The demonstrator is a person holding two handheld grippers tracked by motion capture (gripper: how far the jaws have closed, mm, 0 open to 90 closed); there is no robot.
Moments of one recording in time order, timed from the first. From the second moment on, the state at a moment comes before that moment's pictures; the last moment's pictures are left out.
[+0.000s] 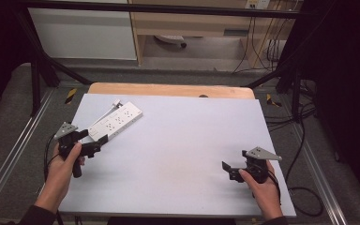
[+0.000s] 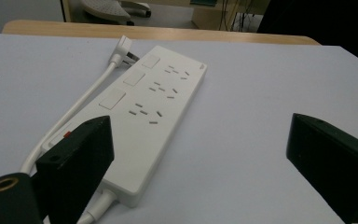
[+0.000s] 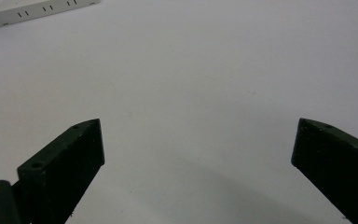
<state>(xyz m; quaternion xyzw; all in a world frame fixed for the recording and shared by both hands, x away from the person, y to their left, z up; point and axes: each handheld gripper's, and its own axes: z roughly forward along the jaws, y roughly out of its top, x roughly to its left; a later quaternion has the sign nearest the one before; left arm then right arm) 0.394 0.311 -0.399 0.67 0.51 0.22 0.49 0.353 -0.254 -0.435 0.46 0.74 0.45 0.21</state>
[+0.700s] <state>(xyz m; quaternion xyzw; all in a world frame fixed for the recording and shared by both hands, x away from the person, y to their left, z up) 0.361 0.319 -0.405 0.68 0.50 0.20 0.50 0.353 -0.255 -0.435 0.46 0.74 0.45 0.20</state>
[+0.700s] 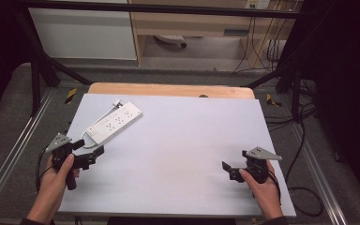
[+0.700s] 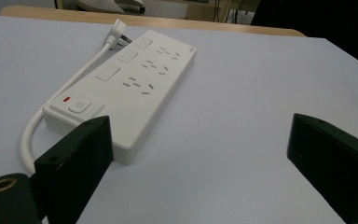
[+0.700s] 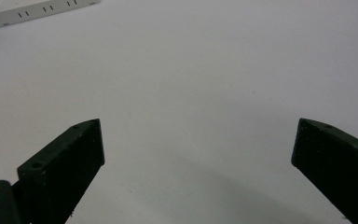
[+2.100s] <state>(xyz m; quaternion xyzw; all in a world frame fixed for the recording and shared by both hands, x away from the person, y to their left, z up) 0.314 0.341 -0.433 0.69 0.50 0.23 0.47 0.351 -0.258 -0.438 0.46 0.74 0.44 0.22</state>
